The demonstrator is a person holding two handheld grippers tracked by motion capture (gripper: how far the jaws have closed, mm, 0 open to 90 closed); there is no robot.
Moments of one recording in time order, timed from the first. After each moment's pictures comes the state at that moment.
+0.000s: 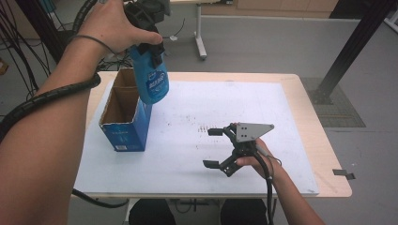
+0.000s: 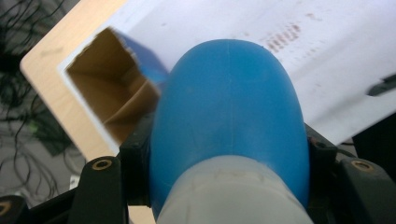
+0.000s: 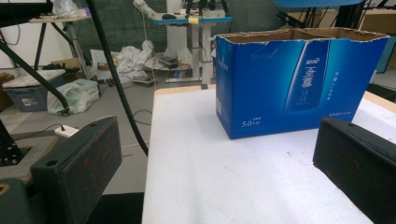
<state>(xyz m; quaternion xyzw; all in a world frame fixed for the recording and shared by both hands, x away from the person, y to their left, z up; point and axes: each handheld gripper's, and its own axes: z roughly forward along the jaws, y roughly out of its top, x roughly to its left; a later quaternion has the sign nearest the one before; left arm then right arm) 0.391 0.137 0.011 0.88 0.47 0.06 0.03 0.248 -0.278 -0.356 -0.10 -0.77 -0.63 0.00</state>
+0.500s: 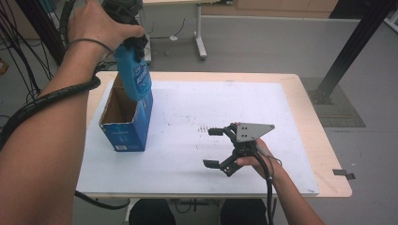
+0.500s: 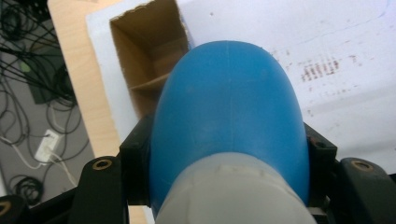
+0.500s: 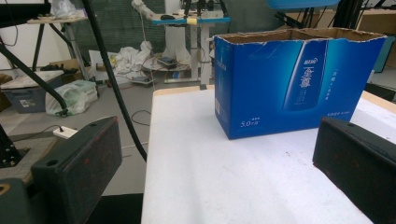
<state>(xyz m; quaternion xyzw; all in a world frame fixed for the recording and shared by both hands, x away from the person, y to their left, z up) 0.398 0.175 0.005 0.78 0.62 0.07 0.04 0.247 -0.277 -0.357 -0.10 -0.77 -0.63 0.00</state>
